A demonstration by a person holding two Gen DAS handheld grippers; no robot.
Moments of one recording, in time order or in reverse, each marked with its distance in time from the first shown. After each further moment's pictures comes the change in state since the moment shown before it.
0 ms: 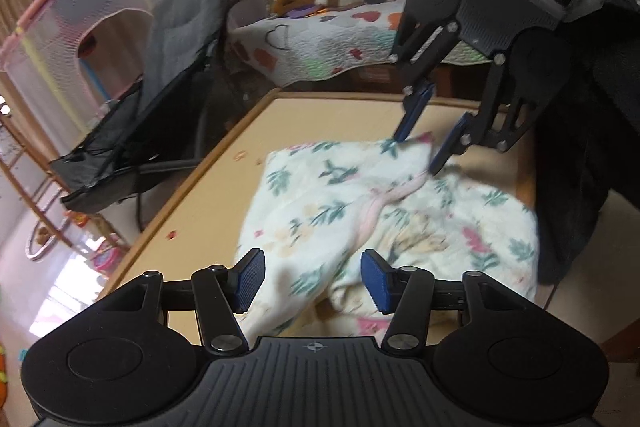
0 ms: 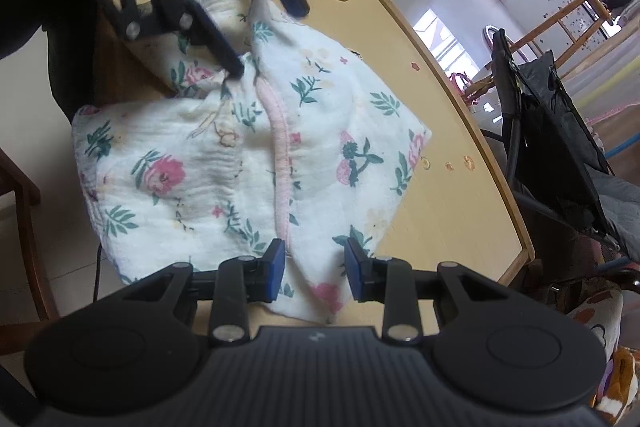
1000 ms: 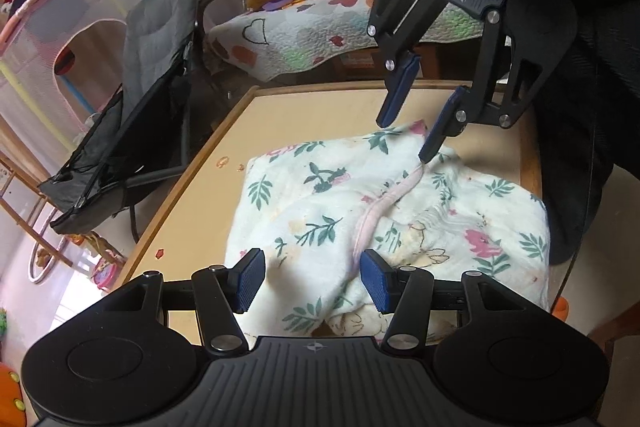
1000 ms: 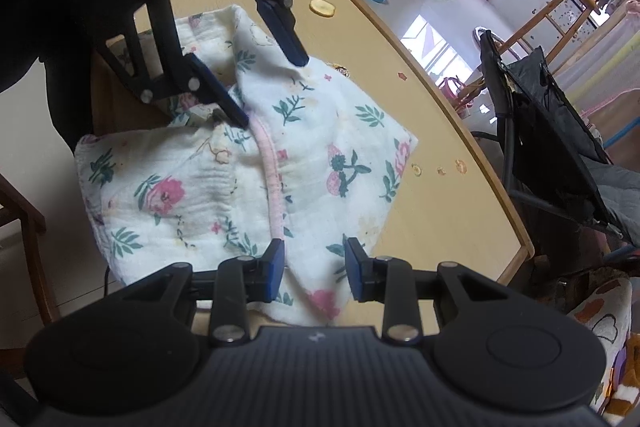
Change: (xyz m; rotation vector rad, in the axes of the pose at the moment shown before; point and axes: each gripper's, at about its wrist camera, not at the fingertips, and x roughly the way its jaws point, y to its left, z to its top) left arm 0.020 -0.003 0.011 0.108 0.055 -0.016; right arm -0.009 -0.008 0.000 0.060 -0.044 0.005
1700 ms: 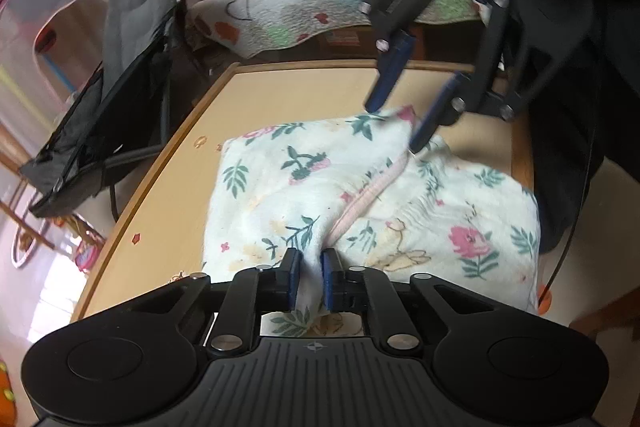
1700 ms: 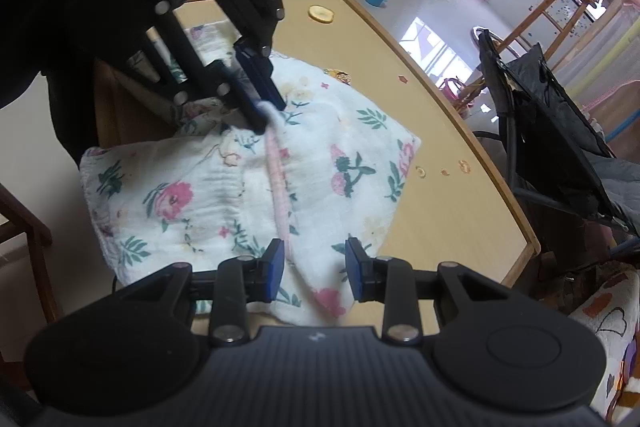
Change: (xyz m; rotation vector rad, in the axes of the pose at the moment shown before) left arm 0.007 0.007 0.002 -0.069 0.050 -0.061; right arm -0.002 0.001 0.000 0.032 -0.020 0.020
